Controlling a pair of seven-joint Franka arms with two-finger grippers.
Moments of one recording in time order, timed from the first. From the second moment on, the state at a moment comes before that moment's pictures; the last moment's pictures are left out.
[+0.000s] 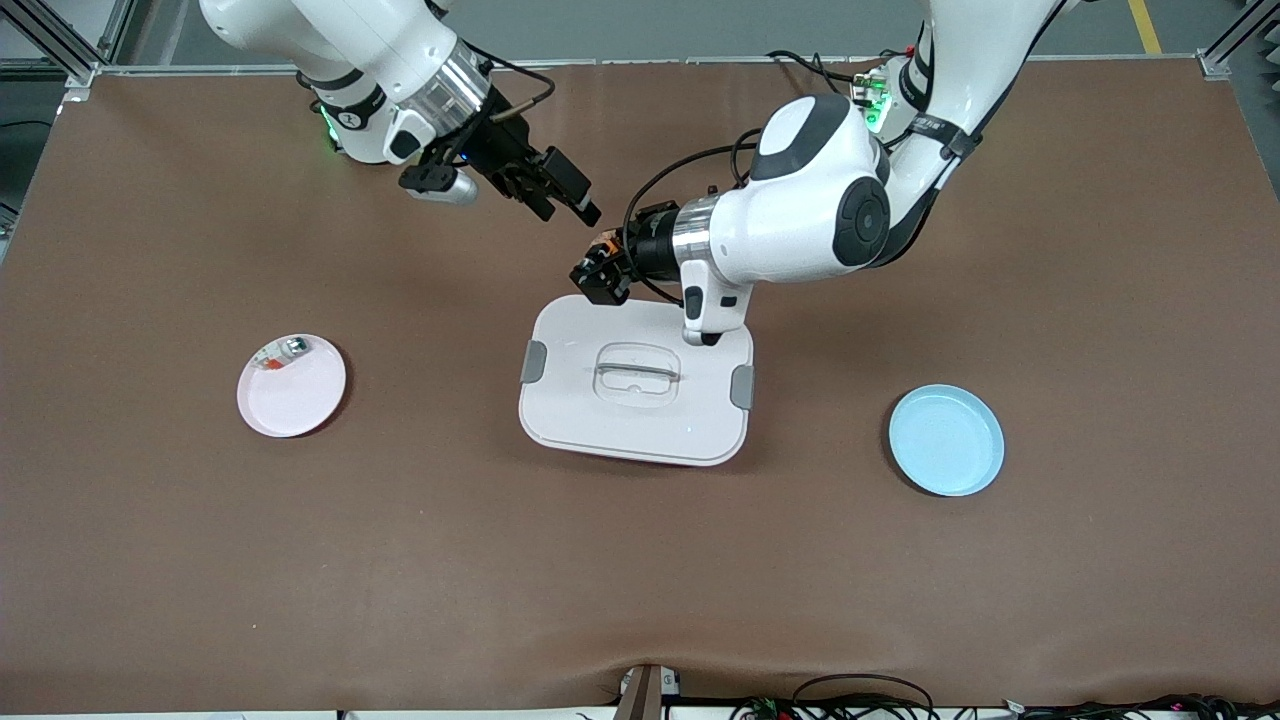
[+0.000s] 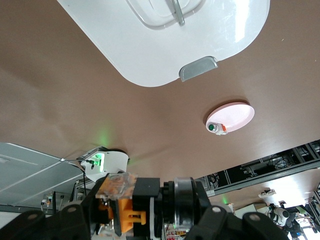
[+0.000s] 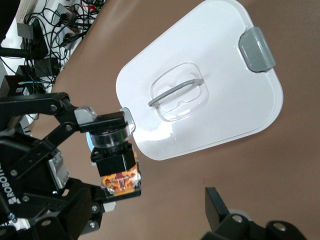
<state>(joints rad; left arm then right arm) -0.20 0.49 -0.59 -1.46 -0.60 2.08 -1.42 0.76 -0.15 -0.03 -2.16 0.45 2.56 0.99</state>
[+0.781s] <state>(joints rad) -0.20 0.49 -0.59 -1.46 -0.60 2.08 -1.42 0.76 -0.02 -0.04 -2.05 0.45 2.56 1.00</state>
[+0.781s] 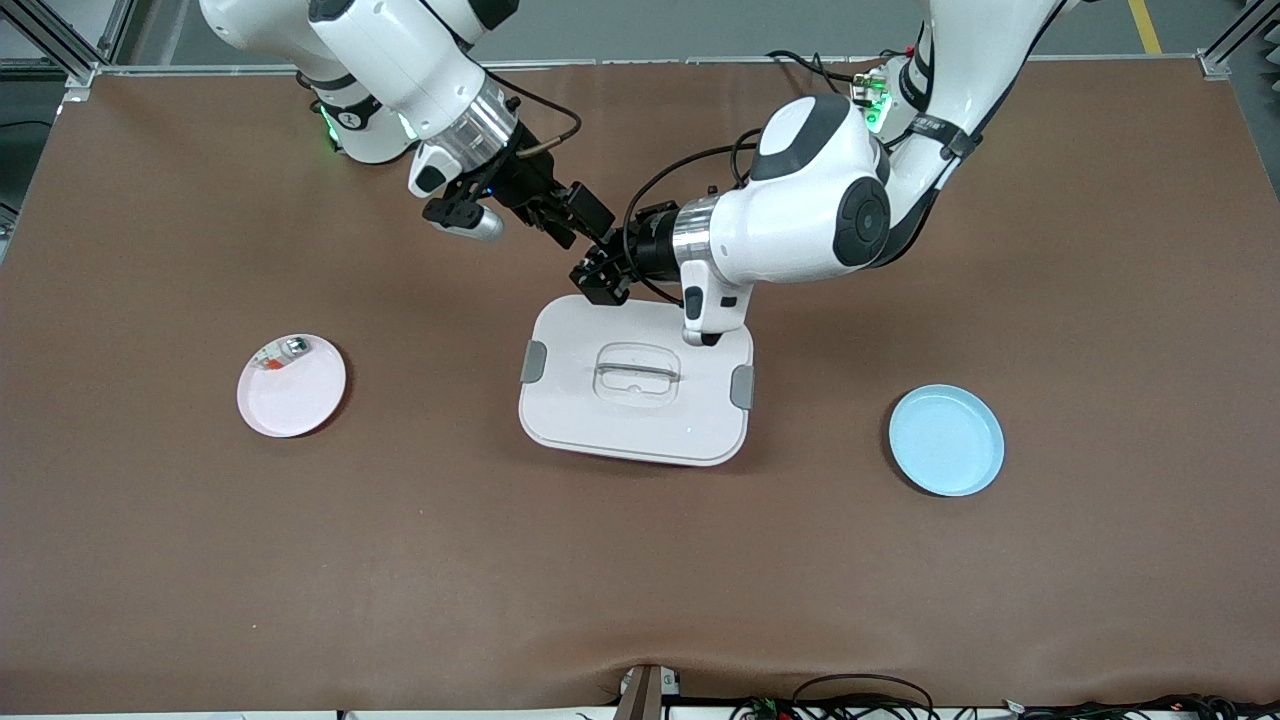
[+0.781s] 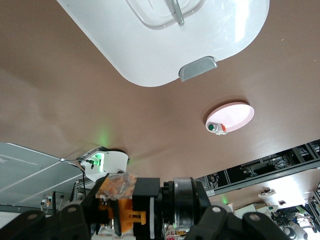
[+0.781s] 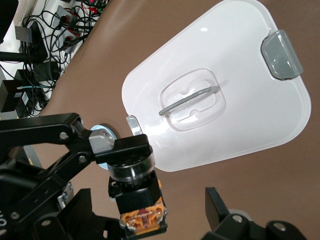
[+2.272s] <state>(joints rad) -0.20 0.50 -0.59 -1.45 -0.60 2.08 -1.41 0.76 0.01 -0.04 -2.02 0.45 2.56 0.98</state>
